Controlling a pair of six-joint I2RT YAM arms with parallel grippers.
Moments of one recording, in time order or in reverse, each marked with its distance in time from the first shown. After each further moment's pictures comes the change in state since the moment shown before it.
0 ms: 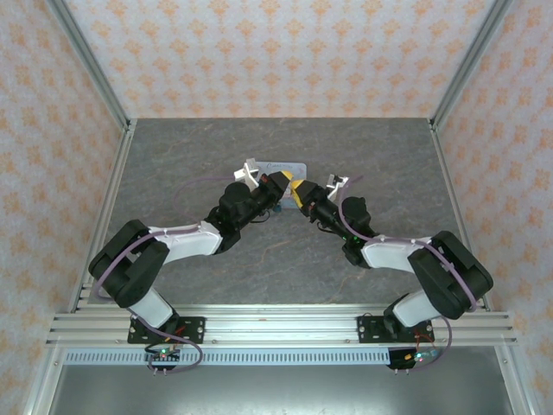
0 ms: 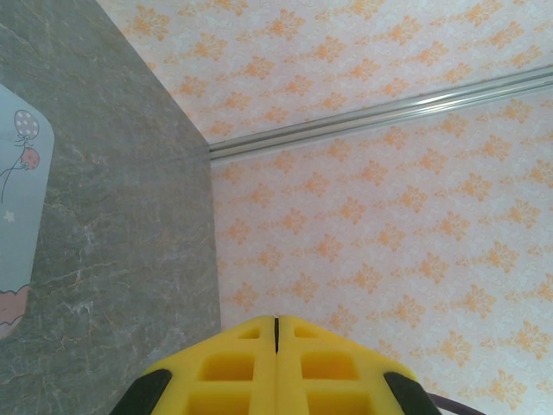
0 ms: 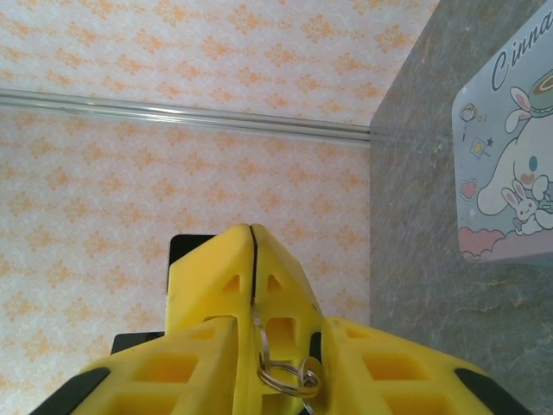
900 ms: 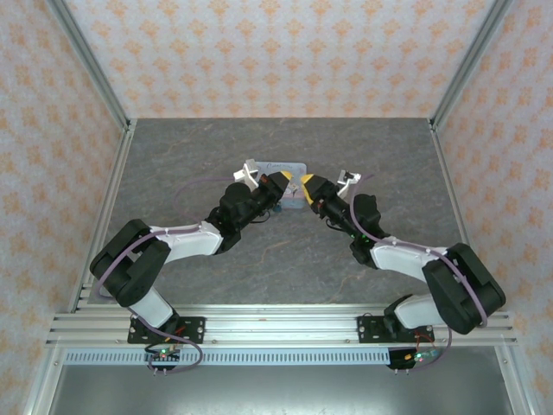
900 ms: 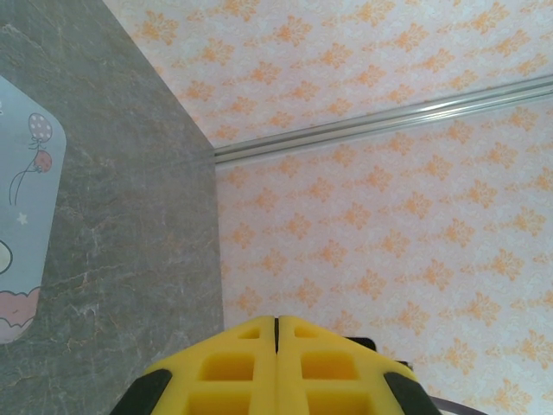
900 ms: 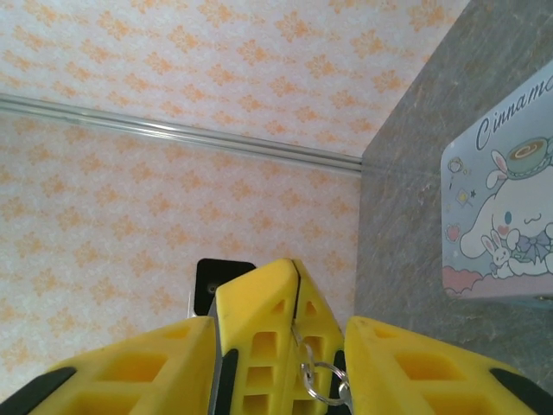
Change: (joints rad) left arm 0.000 0.006 -0.003 0.003 -0.013 -0.008; right arm -0.064 -0.114 -0.005 -0.113 -0.004 -0.097
